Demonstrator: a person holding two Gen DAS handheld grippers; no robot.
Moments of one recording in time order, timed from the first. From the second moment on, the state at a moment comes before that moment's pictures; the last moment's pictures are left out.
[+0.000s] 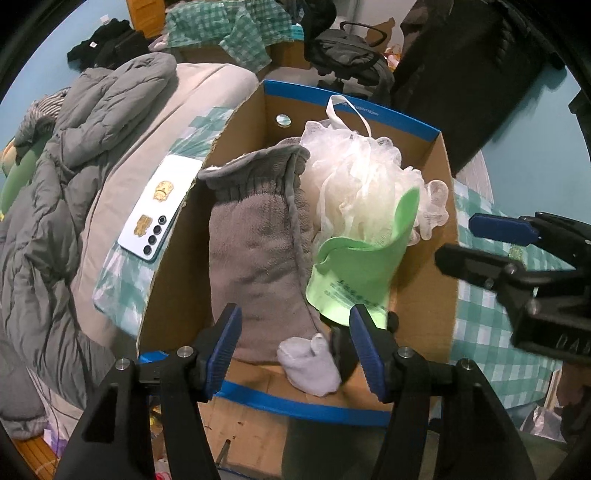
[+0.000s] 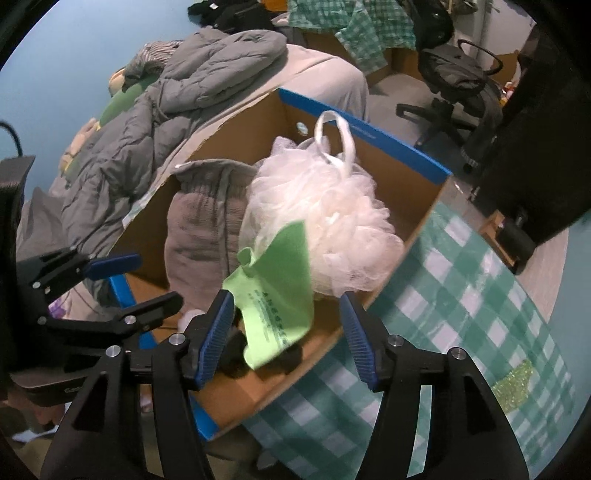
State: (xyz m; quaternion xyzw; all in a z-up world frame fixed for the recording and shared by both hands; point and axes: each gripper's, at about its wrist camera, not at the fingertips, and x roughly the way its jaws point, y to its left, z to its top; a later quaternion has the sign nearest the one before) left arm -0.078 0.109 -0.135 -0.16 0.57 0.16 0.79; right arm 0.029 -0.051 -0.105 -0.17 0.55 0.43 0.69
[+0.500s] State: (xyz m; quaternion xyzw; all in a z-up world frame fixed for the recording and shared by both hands) left arm -0.061 0.070 -0.110 -0.12 0.56 0.14 0.81; right arm 0.051 -0.116 -0.083 -0.13 0.55 0.39 0.72
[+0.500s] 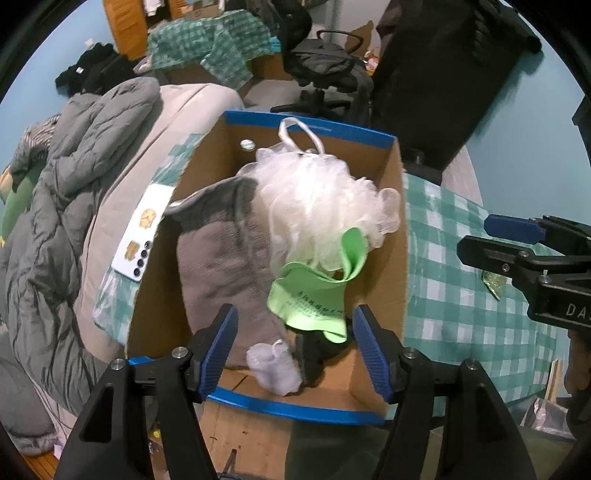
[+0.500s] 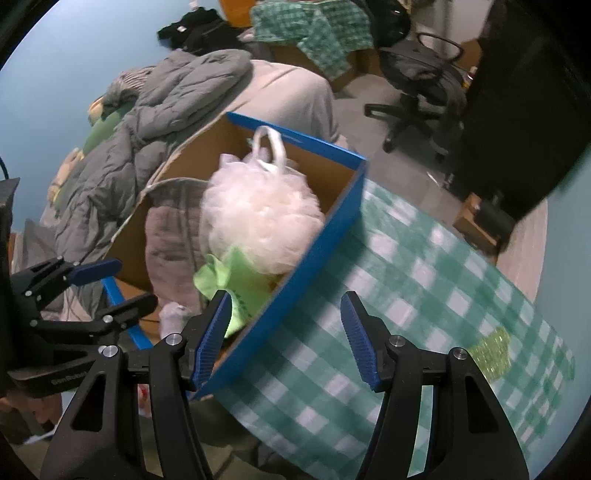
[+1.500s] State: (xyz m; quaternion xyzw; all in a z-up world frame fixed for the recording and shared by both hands) left arm 0.019 -0.039 -0.104 -0.02 0.56 0.02 0.83; right arm 0.109 -0.307 -0.121 -0.01 0.63 0.19 0.75
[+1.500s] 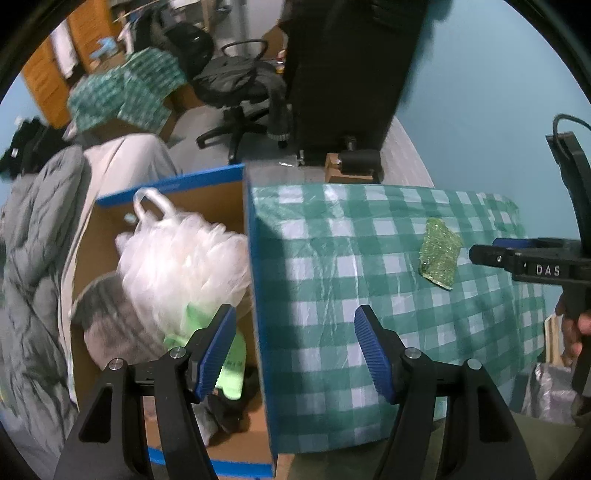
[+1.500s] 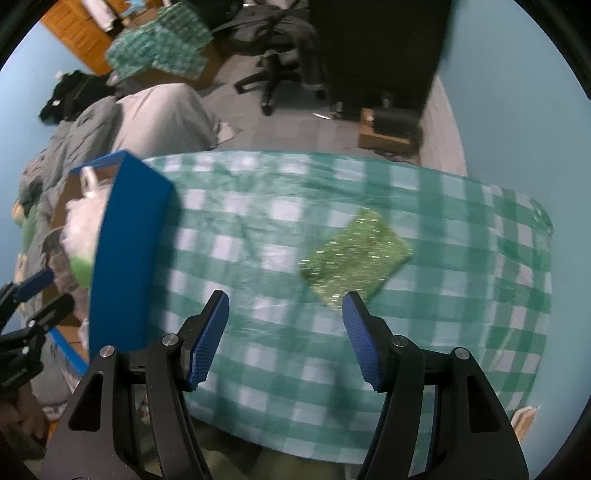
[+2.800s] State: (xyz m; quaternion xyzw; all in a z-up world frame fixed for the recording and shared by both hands) left arm 0.121 -0.073 -0.200 -0.03 0.64 0.00 0.77; right arm 0.169 -0.318 -0.233 -0.06 0.68 0.09 0.72
